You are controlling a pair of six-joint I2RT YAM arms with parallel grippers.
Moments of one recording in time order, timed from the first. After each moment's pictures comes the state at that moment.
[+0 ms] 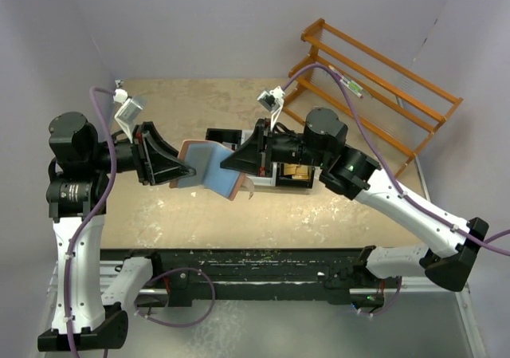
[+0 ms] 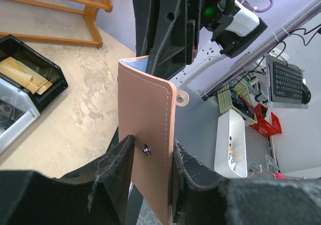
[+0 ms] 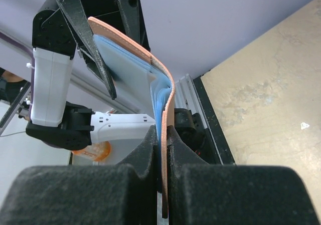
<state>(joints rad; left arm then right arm) 0.05 0.88 1.31 -0.58 1.41 -0.45 0.91 1.25 1.34 -0.11 -0.49 0.66</state>
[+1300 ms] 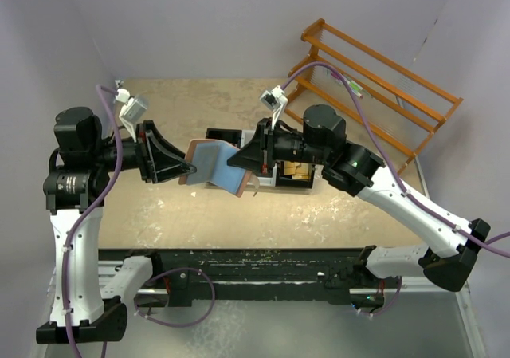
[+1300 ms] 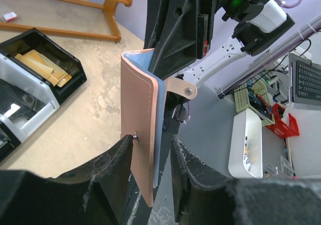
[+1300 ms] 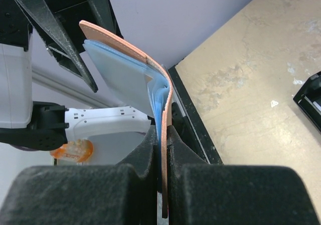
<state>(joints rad) 0.05 0.93 1.38 -0.81 1.34 -0.20 0.88 1.26 1.38 -0.27 -0.43 0.59</state>
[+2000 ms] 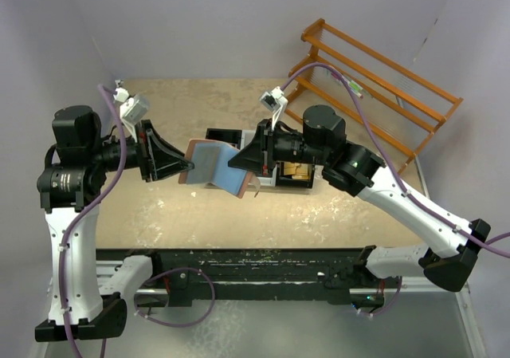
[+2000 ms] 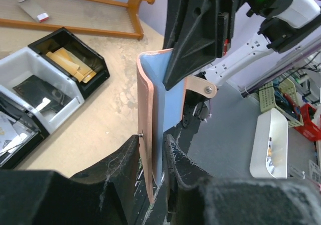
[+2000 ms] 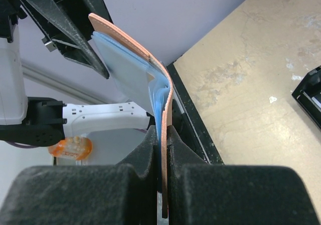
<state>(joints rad) 0.05 0.96 1.47 -0.99 1.27 -0.03 0.88 1.25 1.38 -0.29 -0.43 0.59</state>
